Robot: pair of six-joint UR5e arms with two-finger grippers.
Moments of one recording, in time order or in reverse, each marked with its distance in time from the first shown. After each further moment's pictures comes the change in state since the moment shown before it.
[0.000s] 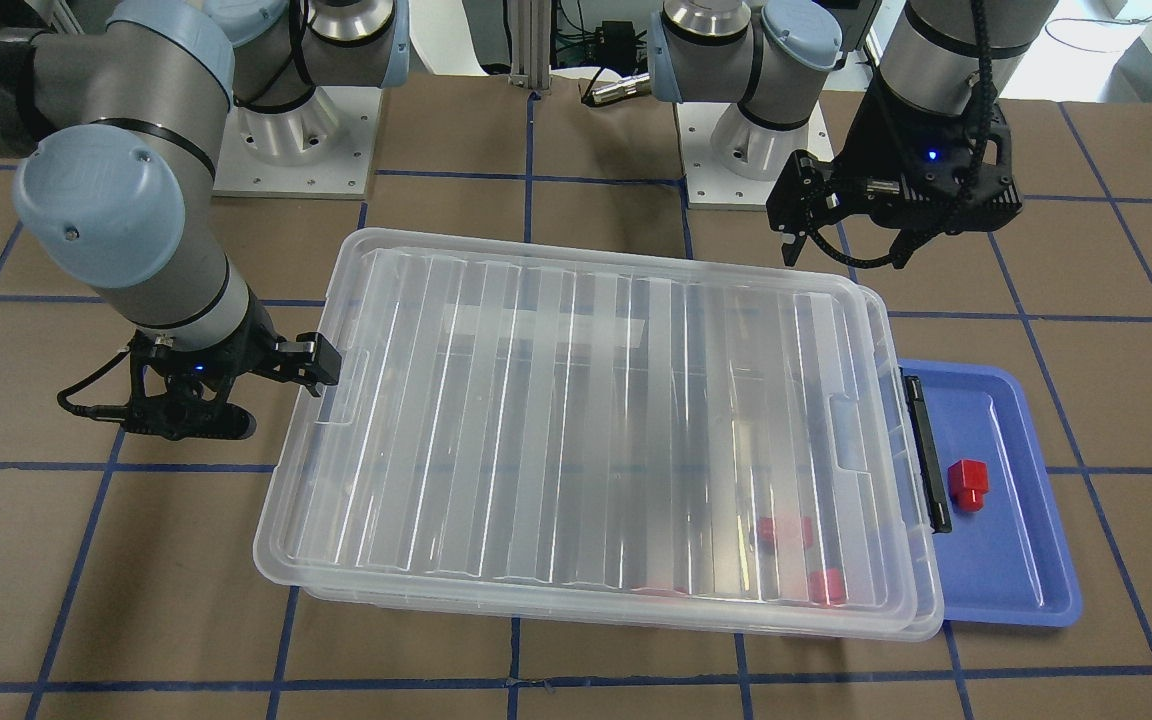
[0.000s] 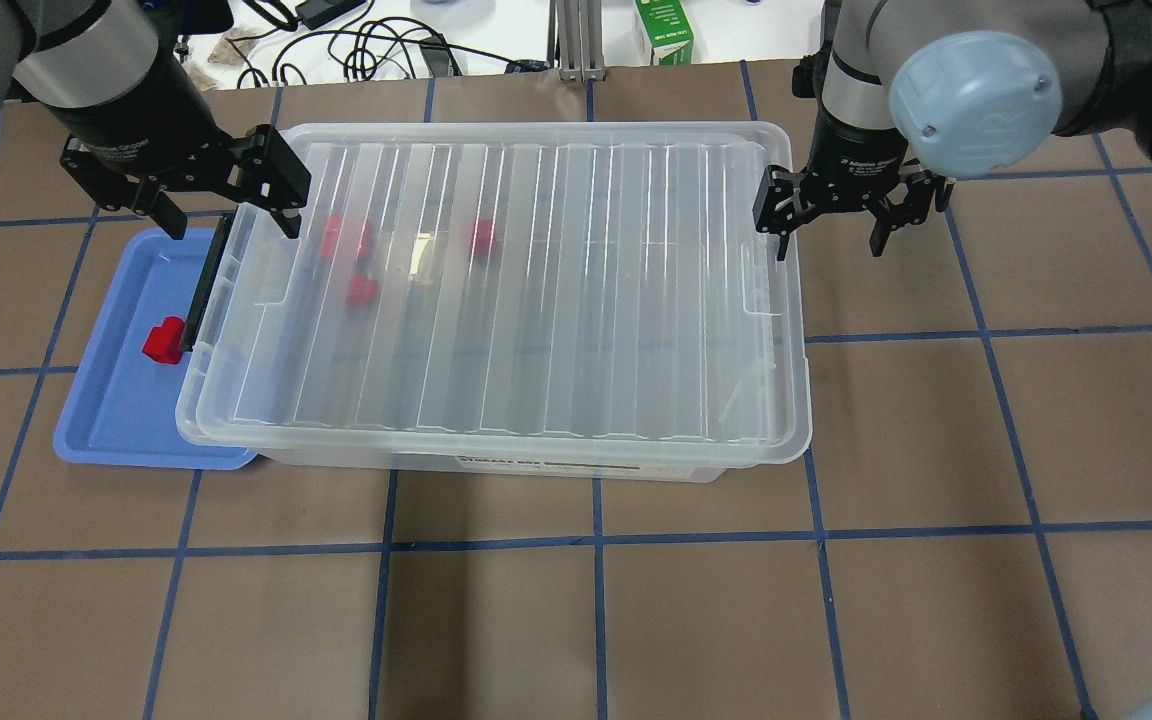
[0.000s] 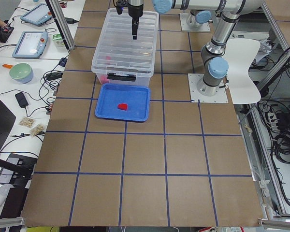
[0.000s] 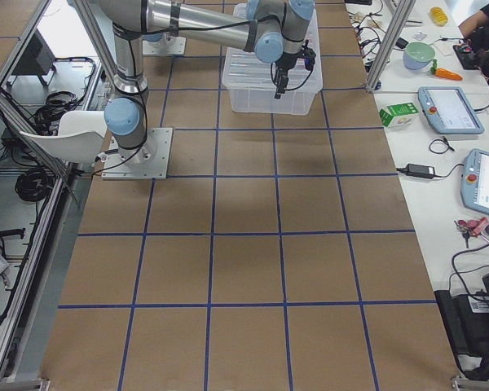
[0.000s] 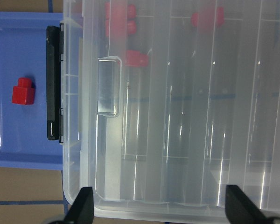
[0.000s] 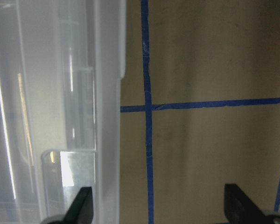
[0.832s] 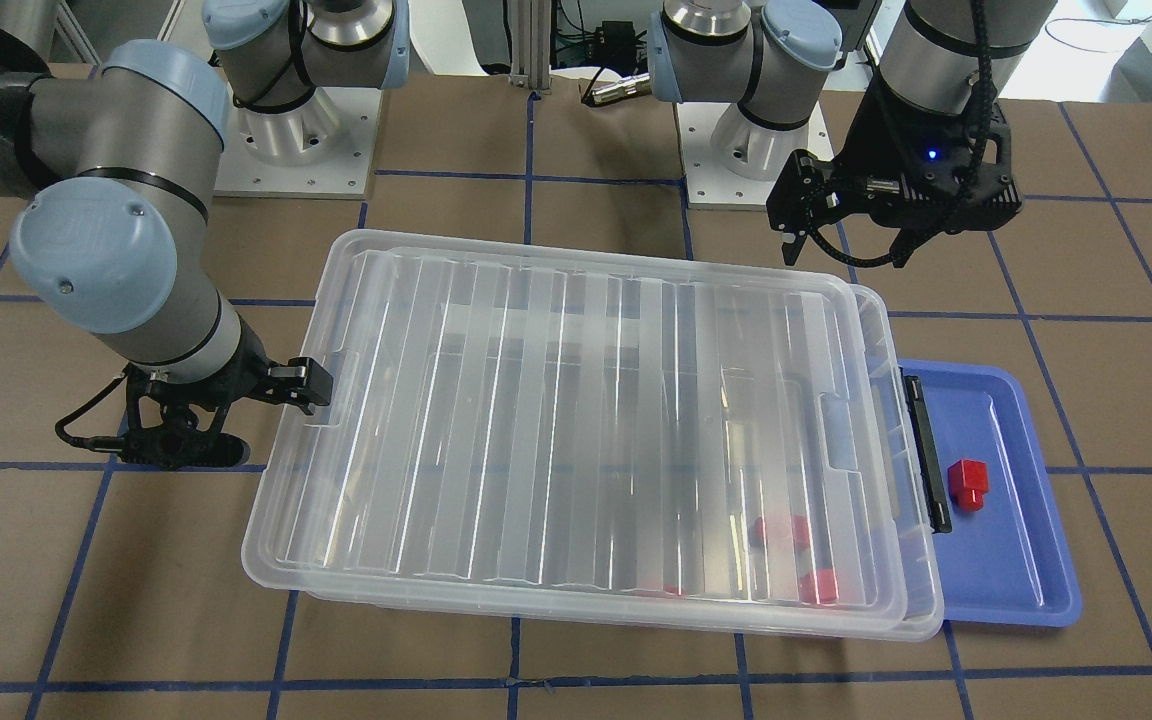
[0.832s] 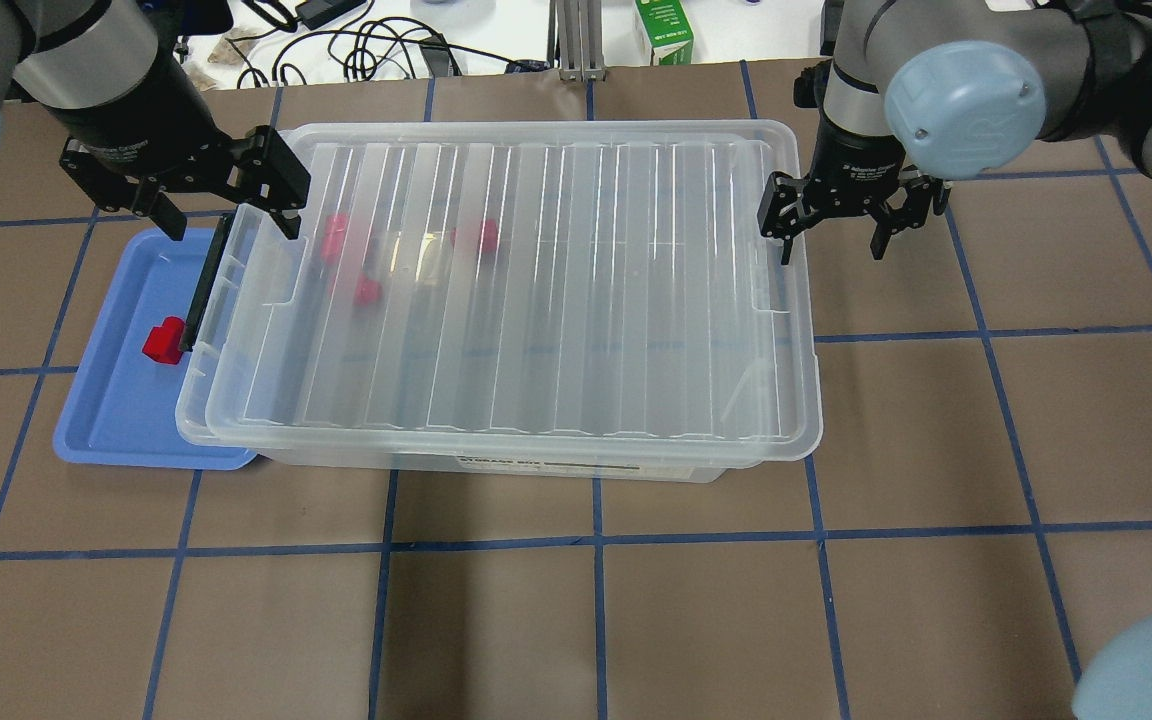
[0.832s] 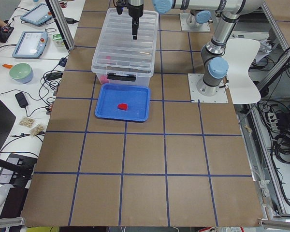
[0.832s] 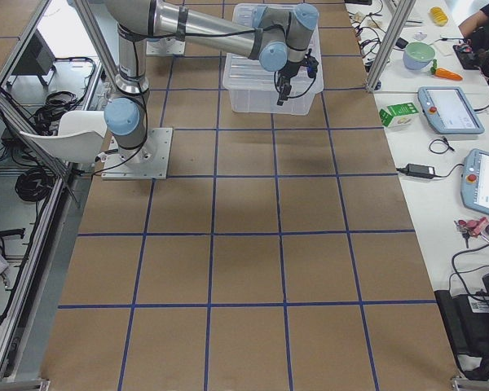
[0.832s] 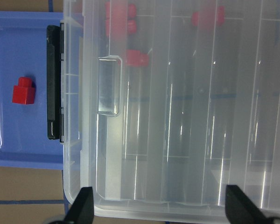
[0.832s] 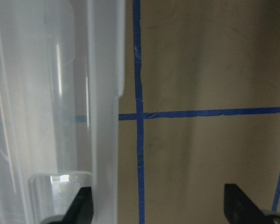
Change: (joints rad) left arm 0.000 0.001 -0.001 -0.001 0.000 -0.001; right arm -0.029 0.037 -0.001 -0.020 -0.007 -0.041
